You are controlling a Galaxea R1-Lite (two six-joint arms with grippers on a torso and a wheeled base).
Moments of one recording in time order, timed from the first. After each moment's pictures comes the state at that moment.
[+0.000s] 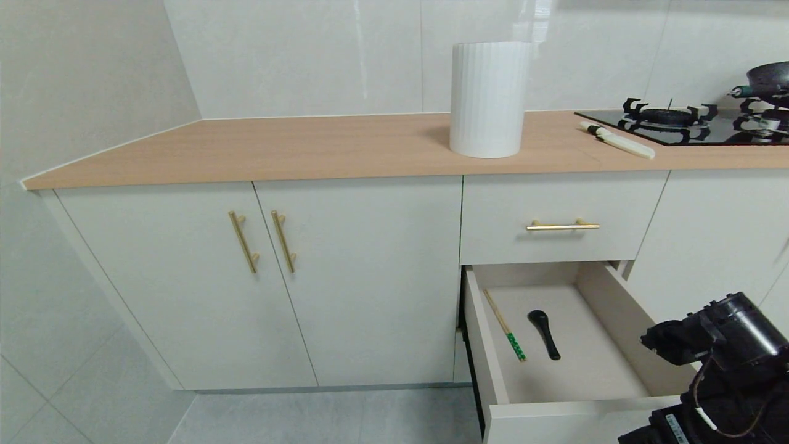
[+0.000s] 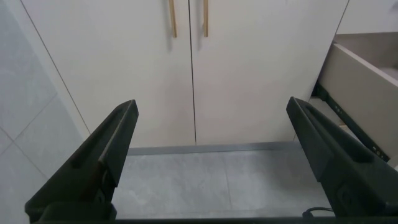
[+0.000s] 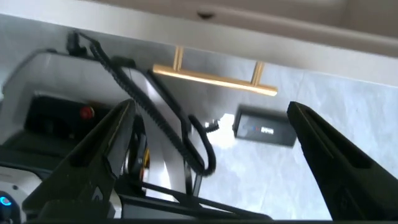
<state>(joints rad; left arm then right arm) 0.00 0.00 0.00 0.00 -0.02 0.01 0.35 1.53 -0.54 0.16 -0.05 0.15</state>
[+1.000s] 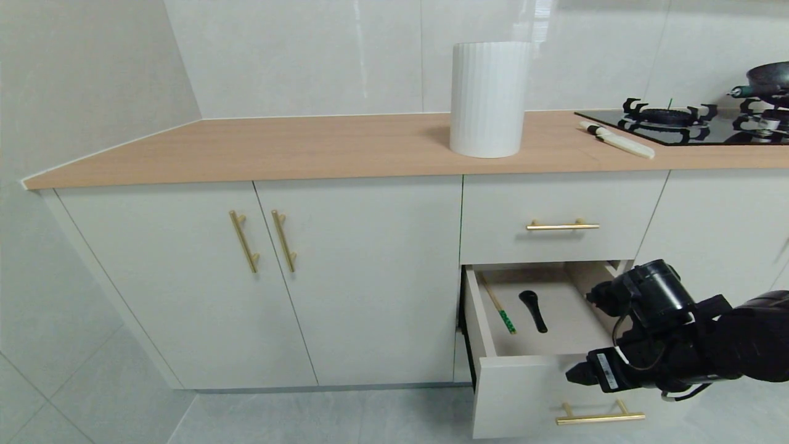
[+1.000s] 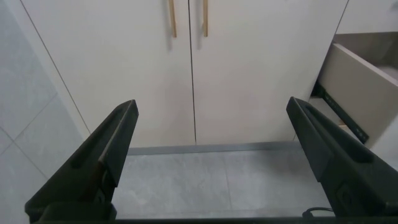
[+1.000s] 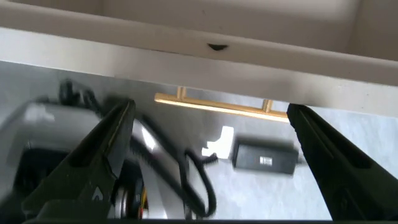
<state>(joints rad) 0.00 0.00 0.00 0.00 -0.02 0.01 0.33 1.81 -0.73 -0.05 -0.11 0.15</state>
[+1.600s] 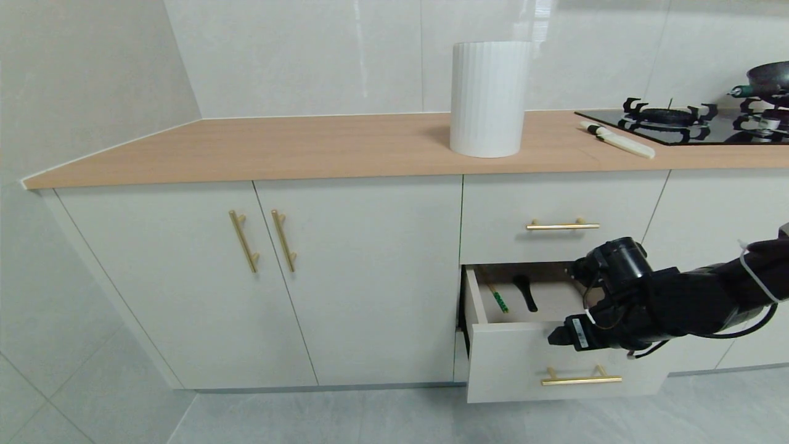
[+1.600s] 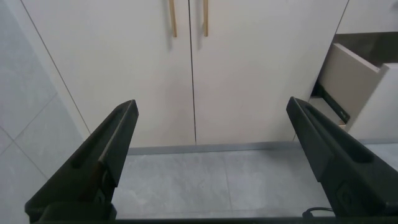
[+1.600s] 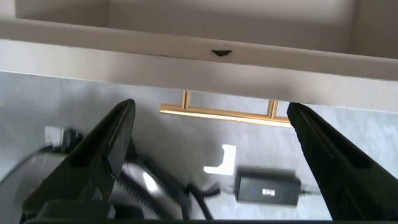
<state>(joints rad) 0.00 0.00 0.00 0.00 -0.02 0.01 0.28 1.99 -0.95 -0.05 -0.11 0.13</state>
